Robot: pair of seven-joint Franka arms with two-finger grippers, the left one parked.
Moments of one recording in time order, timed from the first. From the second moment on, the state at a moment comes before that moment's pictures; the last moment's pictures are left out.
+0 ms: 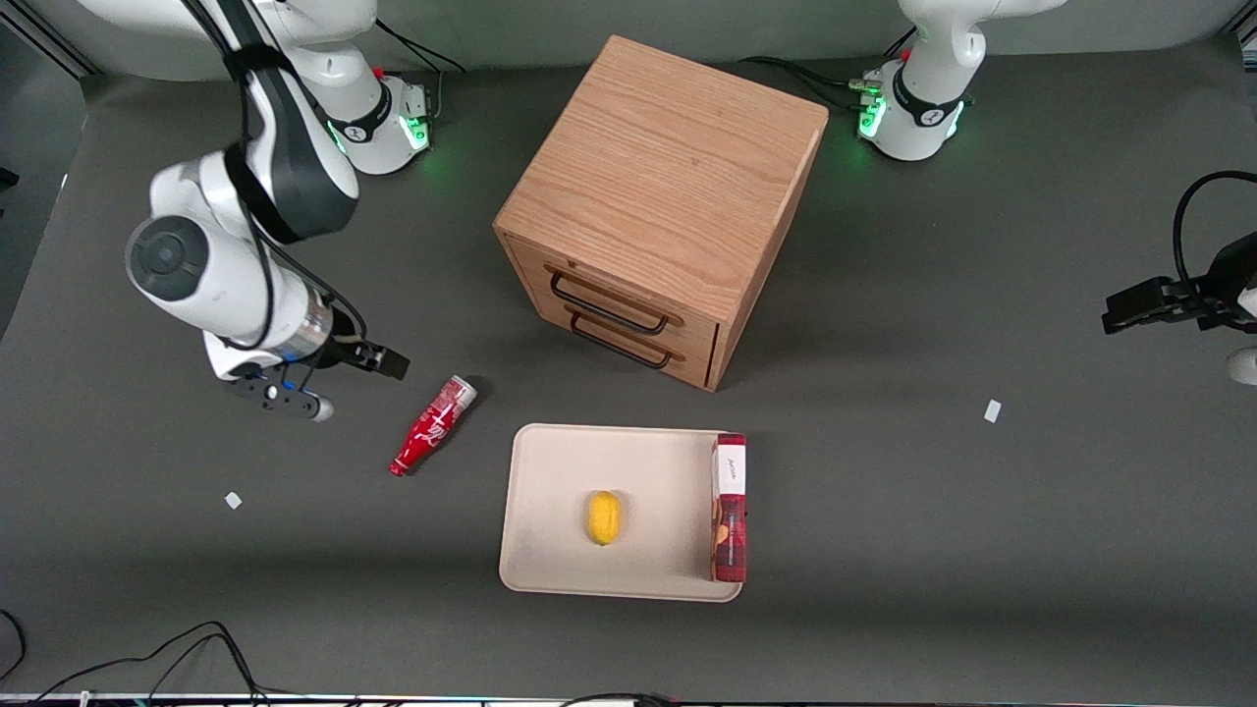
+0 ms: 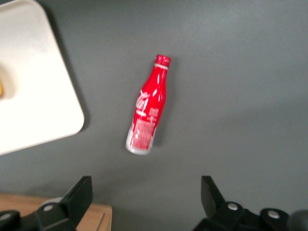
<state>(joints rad) 0.07 0.21 0.20 -1.90 -0.01 2.06 0.64</state>
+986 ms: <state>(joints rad) 0.10 0.51 0.21 -1.96 -0.18 2.43 0.97</state>
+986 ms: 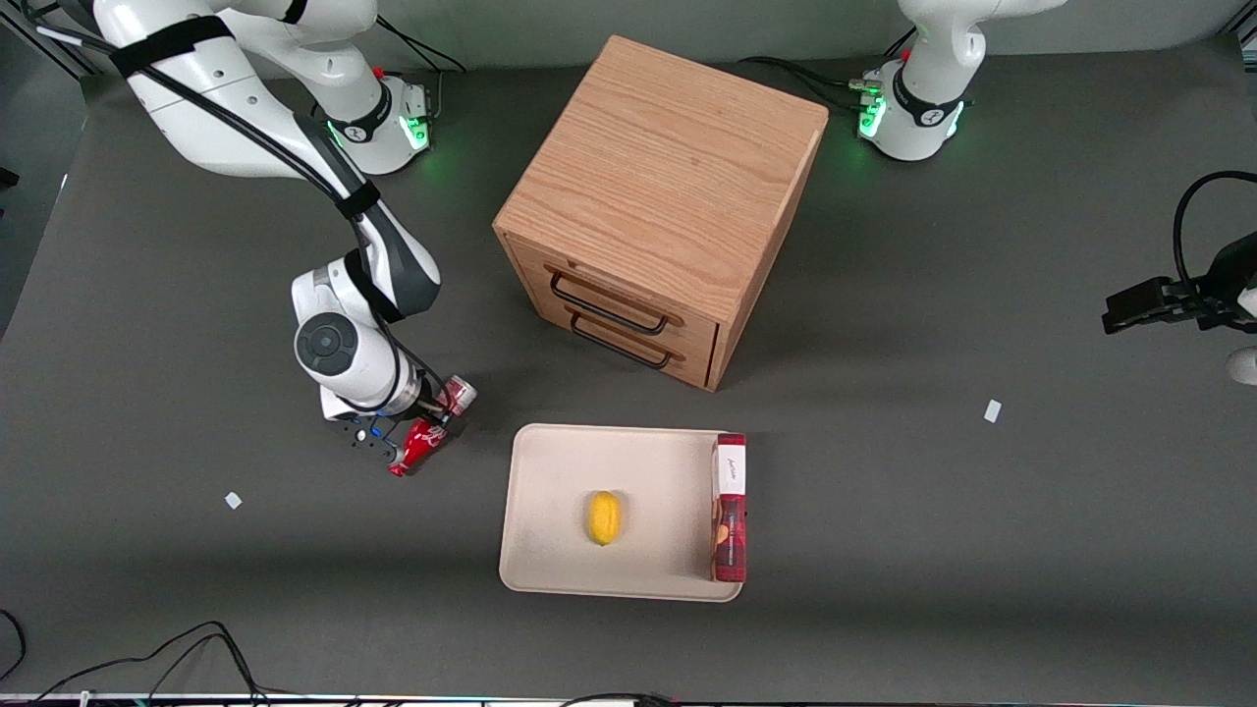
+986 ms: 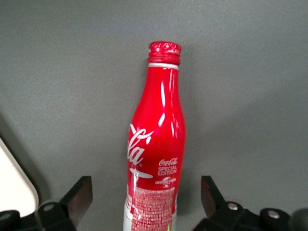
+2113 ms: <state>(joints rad) 0.10 0.59 0.20 -1.96 -0.25 2.49 1.01</state>
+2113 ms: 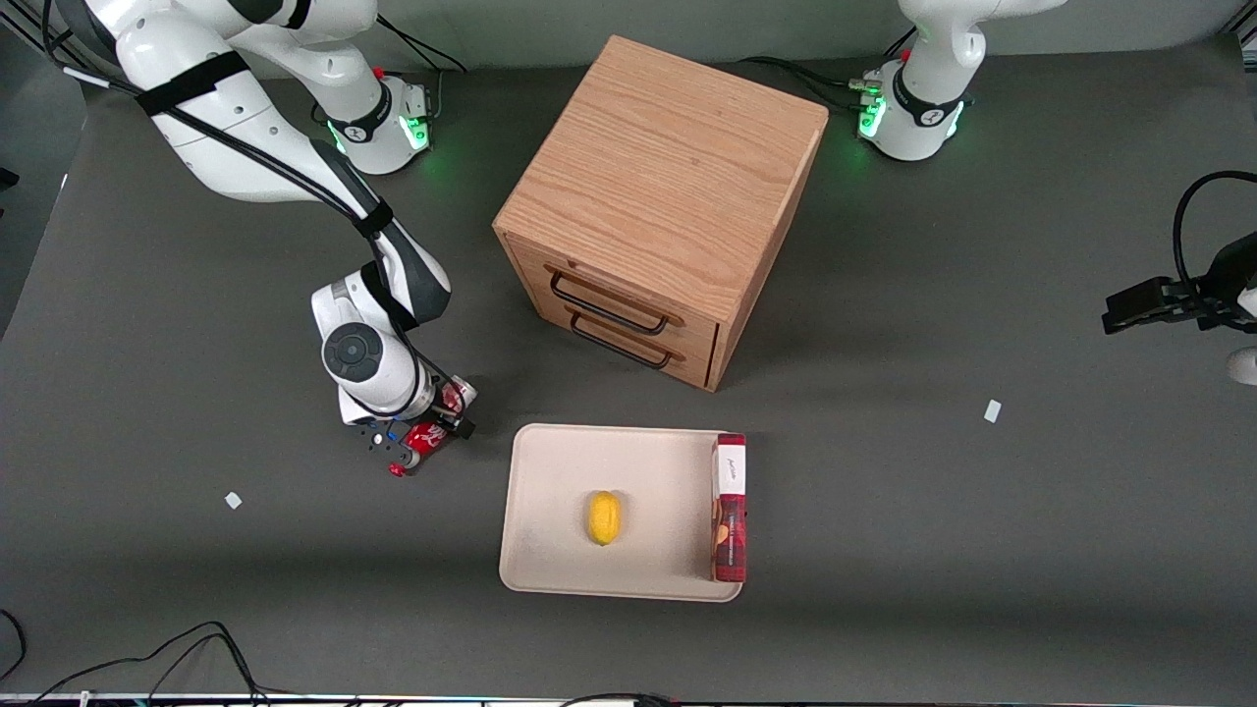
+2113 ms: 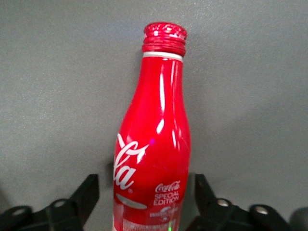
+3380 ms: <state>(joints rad) -0.02 0.35 0.35 -1.86 -0.24 2.08 1.00</state>
